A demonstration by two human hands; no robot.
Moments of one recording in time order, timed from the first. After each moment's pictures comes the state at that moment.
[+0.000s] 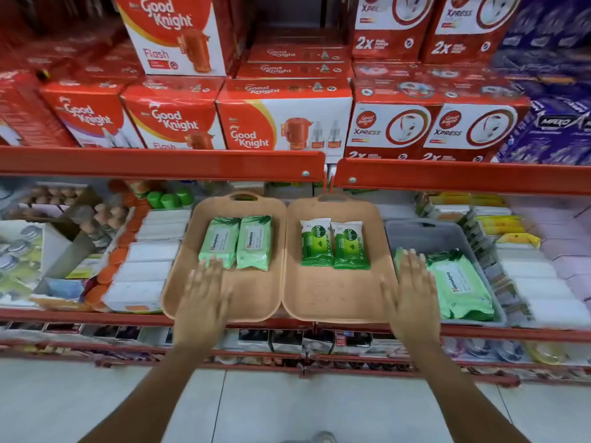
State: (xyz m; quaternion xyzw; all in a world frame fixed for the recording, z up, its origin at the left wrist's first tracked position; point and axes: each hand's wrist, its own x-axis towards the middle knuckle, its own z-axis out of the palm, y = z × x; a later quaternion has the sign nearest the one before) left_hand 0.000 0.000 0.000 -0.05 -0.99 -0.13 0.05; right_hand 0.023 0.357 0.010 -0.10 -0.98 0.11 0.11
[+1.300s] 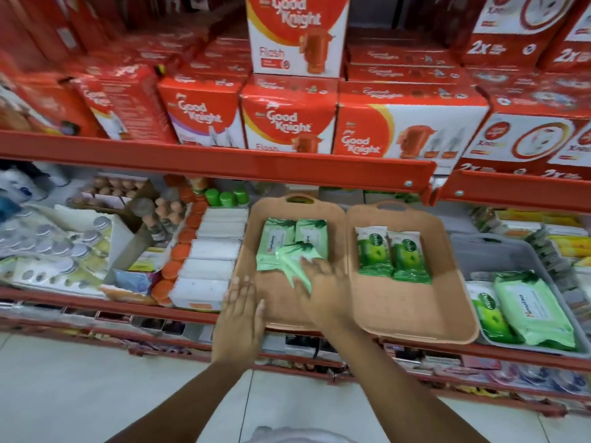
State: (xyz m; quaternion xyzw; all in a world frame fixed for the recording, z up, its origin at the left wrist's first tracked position) left_hand 0.011 -0.065 -0.034 -0.04 -0.98 -0.16 0.06; right_hand -0.036 0.108 0.023 0.04 -0.98 0.19 0.00
